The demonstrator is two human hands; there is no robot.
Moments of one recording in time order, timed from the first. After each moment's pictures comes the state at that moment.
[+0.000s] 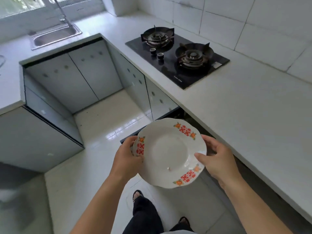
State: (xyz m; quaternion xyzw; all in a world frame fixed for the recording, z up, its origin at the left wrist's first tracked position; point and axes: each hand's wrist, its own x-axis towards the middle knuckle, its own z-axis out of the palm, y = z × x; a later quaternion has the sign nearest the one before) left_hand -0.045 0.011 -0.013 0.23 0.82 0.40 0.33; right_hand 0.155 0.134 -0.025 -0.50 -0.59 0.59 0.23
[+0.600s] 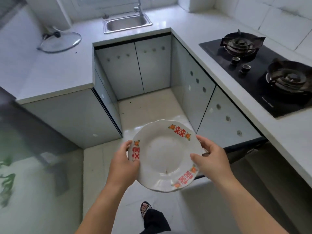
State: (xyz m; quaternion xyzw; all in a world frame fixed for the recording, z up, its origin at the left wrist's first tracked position) left_hand -0.275 -0.127 -0.019 0.10 0.87 0.45 0.20; right_hand -0.144 0.051 -0.016 -0.38 -0.68 0.62 0.13
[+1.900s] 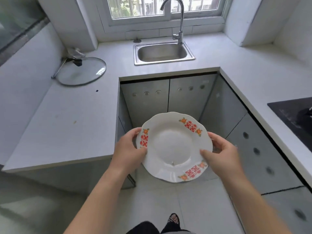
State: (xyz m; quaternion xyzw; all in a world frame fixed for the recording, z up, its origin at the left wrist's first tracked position) left_hand -0.796 0.004 0.017 0.12 0.86 0.46 0.16; right_hand -0.666 0.193 0.011 -0.35 -0.68 0.63 0.17
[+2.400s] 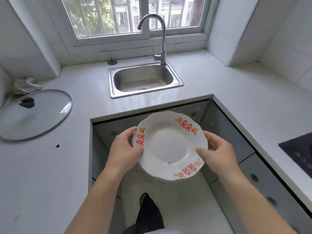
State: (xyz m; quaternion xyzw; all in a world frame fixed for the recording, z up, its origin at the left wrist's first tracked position) left_hand -1.070 0.166 0.008 0.17 0.83 0.49 0.19; right_hand -0.914 0.344 0.009 -0.40 -0.68 0.59 0.19
